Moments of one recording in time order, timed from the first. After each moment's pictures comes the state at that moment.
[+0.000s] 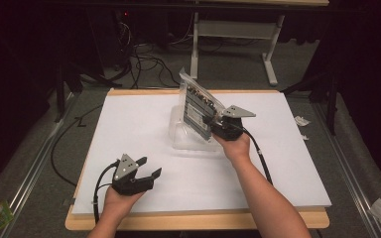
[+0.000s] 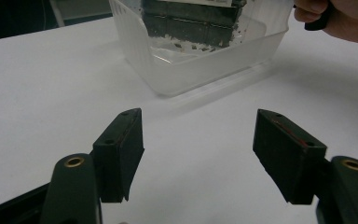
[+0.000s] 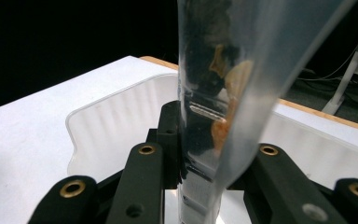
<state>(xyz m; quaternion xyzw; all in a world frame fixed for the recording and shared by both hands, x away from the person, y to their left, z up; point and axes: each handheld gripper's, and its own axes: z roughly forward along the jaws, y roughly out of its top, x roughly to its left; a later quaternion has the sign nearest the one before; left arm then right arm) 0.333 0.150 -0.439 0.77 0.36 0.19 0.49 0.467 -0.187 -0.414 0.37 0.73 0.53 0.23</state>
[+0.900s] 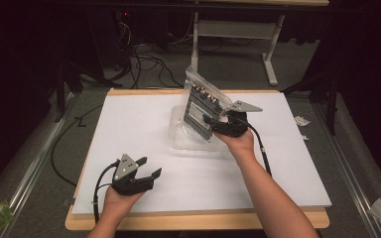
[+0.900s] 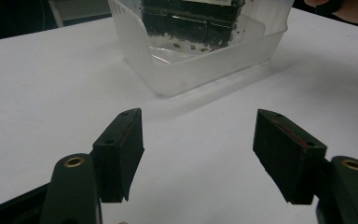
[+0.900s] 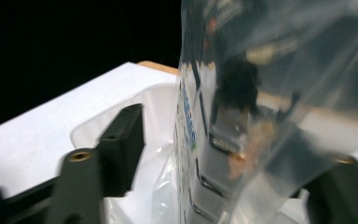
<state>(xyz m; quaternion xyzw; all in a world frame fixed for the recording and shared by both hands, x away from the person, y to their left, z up) 0.333 0.151 -0.439 0.77 0.36 0.19 0.49 0.468 -0.199 -0.397 0.39 0.72 0.54 0.21</state>
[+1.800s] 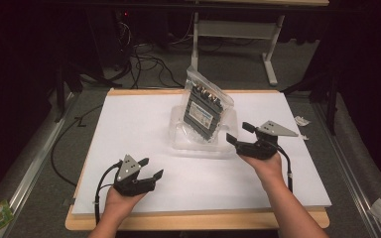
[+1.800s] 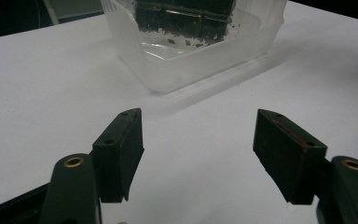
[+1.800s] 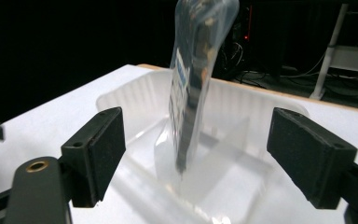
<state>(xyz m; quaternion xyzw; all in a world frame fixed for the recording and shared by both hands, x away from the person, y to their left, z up) 0.332 0.146 -0.441 0.78 0.35 0.19 0.49 0.383 -0.260 -0.393 0.40 0.69 0.55 0.23</state>
